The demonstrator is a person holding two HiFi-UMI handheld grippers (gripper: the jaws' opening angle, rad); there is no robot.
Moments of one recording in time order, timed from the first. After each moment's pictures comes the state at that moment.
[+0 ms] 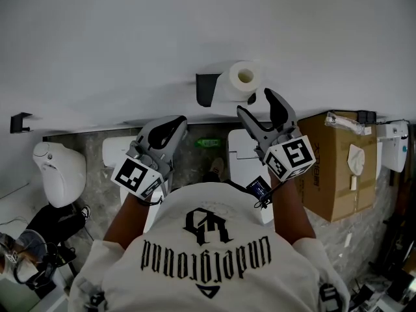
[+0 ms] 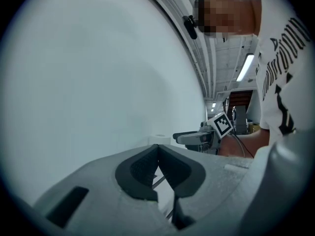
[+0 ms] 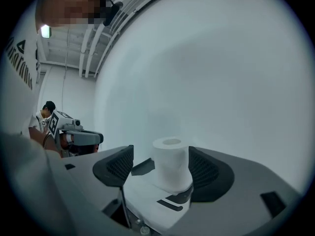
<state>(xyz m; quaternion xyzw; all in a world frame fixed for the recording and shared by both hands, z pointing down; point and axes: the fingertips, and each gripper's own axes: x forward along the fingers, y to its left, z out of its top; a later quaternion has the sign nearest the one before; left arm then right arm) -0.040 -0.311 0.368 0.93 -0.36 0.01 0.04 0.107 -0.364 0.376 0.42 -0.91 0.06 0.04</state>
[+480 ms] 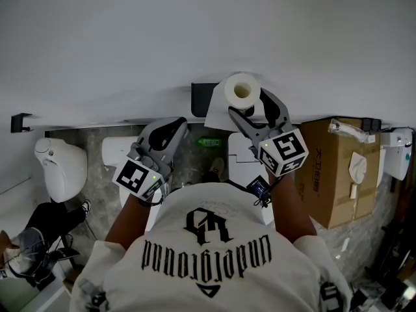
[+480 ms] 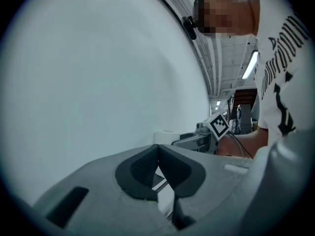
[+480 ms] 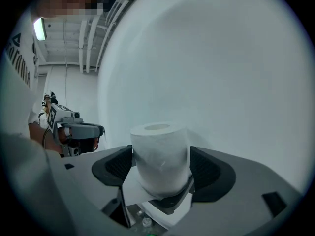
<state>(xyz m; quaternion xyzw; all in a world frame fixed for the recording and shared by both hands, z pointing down) -0.025 -0.346 0.386 0.92 -0.38 0.03 0.06 0.102 -0.411 0.414 0.38 -0.91 0.09 0.09</state>
